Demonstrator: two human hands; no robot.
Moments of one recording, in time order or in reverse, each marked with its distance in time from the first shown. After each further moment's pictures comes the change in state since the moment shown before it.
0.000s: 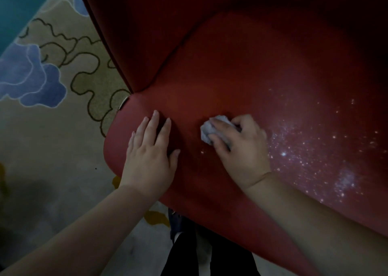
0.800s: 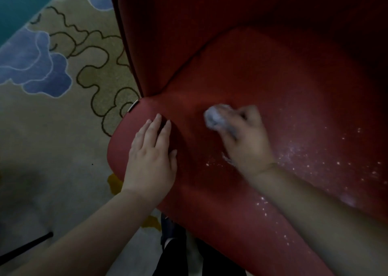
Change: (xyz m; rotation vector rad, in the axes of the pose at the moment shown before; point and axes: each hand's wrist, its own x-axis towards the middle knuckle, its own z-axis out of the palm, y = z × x) left_hand 0.008 -0.002 -0.005 -0.108 0.079 -0.072; right_hand 0.050 -0.001 0.005 0.173 -0.056 -0.079
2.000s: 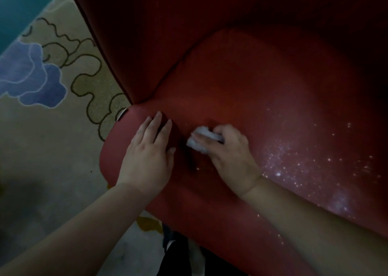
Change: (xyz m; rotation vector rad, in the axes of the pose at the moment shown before) left_hand 0.023 0.011 -0.005 0.097 -0.095 0.088; right_hand -0.023 0.008 0.000 -0.058 -0.151 -0.142
